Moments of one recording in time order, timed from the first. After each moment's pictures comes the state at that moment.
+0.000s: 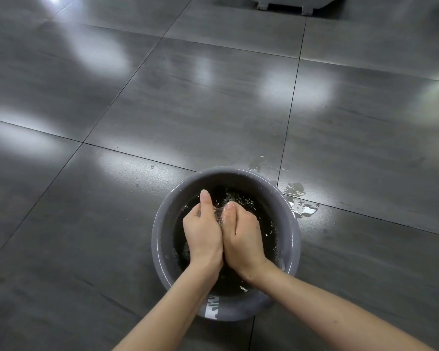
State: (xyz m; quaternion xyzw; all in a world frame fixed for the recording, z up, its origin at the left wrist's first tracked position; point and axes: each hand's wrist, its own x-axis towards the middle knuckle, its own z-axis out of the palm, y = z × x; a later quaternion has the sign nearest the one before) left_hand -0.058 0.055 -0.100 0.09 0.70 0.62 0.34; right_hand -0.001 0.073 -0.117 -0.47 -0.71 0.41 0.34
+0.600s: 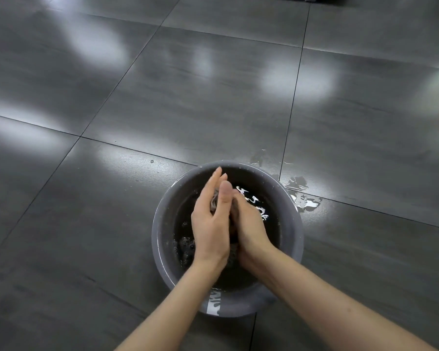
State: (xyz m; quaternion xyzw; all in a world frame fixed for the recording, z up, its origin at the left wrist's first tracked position) left_hand -0.053 0.053 -0.092 0.24 0.62 0.65 0.37; right_hand -0.007 0.085 -0.117 -0.51 -0.33 0.74 0.28
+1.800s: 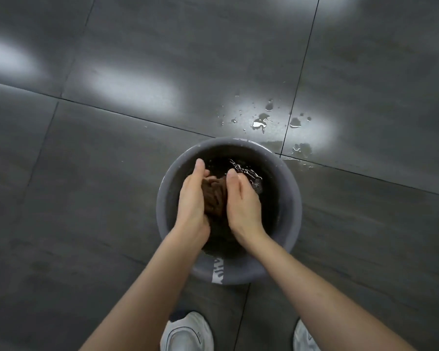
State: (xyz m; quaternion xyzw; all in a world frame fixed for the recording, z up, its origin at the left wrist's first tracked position) left_hand -0.094 0.083 -0.067 -0.14 0.66 0.49 0.55; right_hand -0.018 0.094 -0.109 -0.61 -0.54 0.54 0.20
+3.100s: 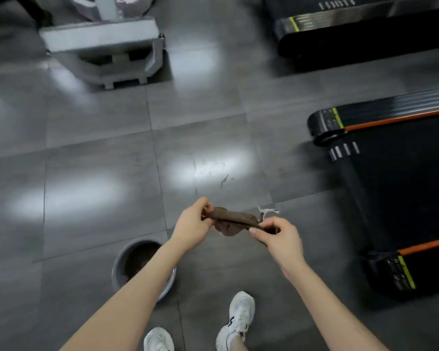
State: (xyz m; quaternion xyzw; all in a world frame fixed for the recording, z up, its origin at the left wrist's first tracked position) left_hand 0.180 0.206 0.431 0.60 0.63 0.09 0.48; right_hand 0.372 0.138 0.431 -0.79 -0.33 0.43 0.28
